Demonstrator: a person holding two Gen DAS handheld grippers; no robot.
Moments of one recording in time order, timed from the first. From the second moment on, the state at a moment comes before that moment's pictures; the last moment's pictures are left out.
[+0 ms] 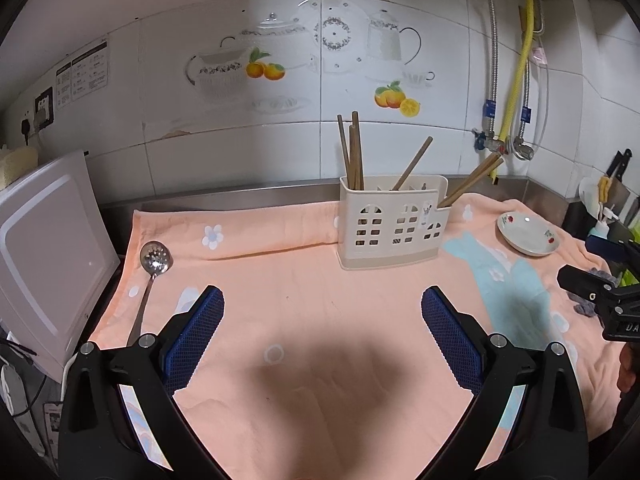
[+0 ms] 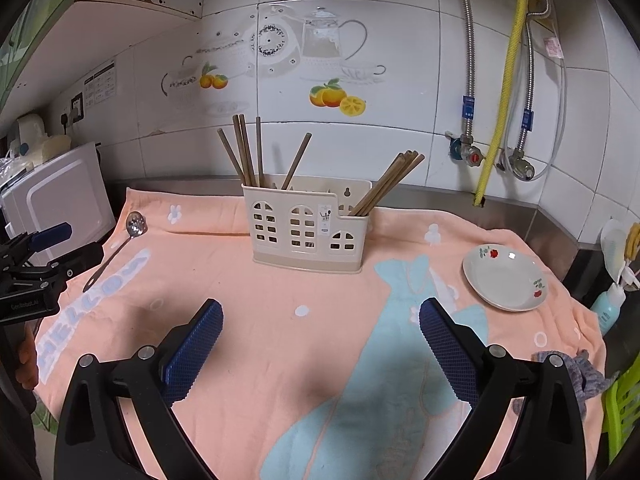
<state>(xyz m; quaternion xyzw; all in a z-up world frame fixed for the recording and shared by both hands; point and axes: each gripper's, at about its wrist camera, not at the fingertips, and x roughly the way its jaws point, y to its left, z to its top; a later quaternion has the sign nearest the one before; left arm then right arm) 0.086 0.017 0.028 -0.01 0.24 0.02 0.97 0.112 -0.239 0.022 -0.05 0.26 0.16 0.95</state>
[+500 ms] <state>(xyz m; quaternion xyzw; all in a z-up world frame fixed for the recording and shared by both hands) 0.088 0.011 0.021 -0.01 0.25 0.01 0.97 0.111 -0.241 0.021 -0.04 0.26 0.16 0.95</state>
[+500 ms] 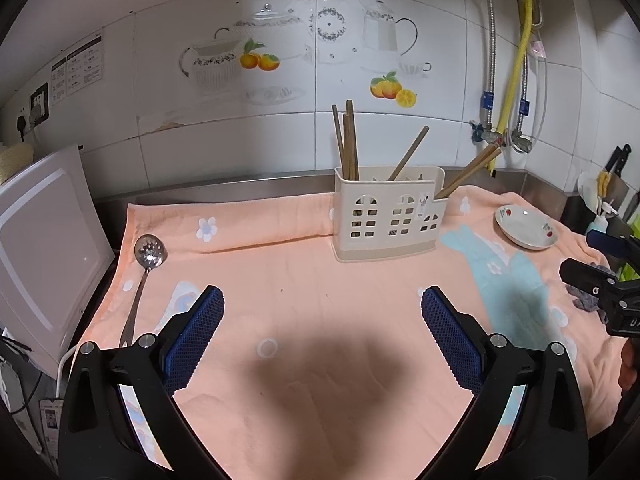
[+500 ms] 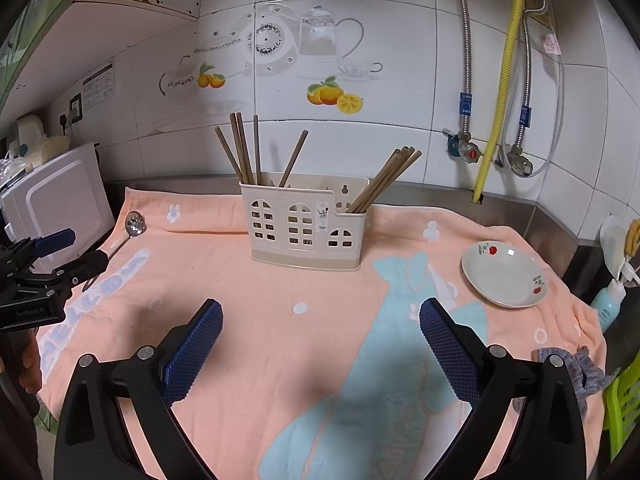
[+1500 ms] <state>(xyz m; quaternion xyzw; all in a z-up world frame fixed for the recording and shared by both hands) 0.091 0.007 0.015 -0.01 0.26 0.01 0.96 0.110 -0.239 0.019 -0.05 0.26 0.16 0.95</state>
